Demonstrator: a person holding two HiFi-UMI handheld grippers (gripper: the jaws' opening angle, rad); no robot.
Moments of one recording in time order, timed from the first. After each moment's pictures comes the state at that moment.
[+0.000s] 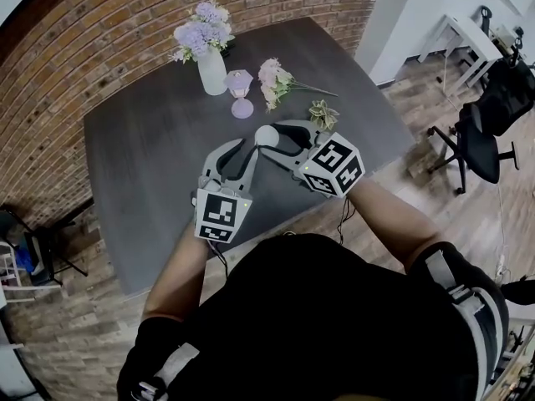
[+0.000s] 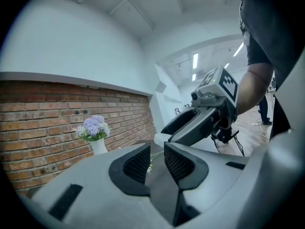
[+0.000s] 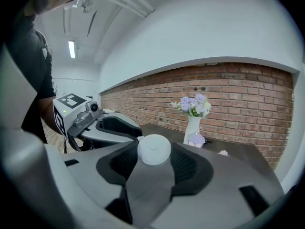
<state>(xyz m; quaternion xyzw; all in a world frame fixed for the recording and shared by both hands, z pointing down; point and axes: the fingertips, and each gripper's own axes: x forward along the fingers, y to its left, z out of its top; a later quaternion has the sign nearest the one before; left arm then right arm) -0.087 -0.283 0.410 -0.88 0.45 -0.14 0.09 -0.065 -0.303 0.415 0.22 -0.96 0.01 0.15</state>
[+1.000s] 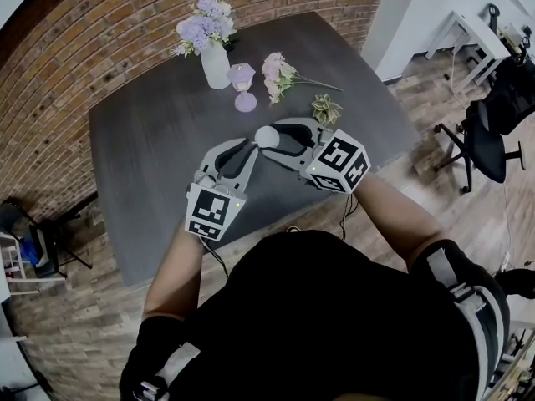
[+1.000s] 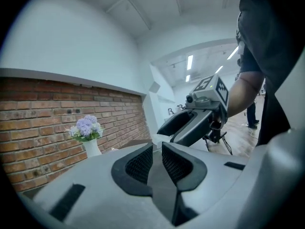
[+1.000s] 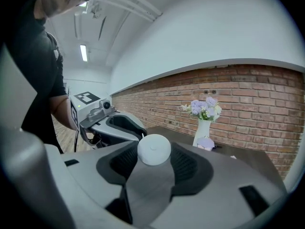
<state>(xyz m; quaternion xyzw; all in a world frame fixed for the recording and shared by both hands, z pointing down) -0.083 -0.268 0.409 -0.89 0.41 -0.15 0.09 -0.064 -0.283 0.414 0.16 -0.98 -0.01 0.14</state>
